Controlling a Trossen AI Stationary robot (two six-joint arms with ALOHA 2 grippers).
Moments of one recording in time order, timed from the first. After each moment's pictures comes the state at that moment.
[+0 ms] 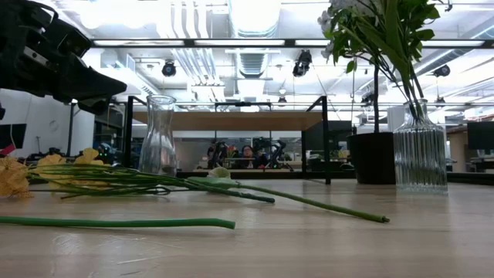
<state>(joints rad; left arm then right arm) -0.01 0.28 0.01 0.11 -0.01 -0.08 0.75 0.88 0.53 0.64 1.07 -0.61</state>
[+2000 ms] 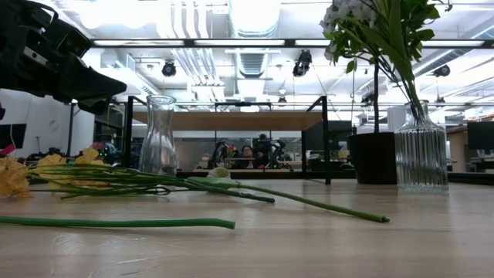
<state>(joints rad) -0.01 0.28 0.01 0.11 -0.01 -0.08 0.72 0.87 0.47 0.85 1.24 -0.59</state>
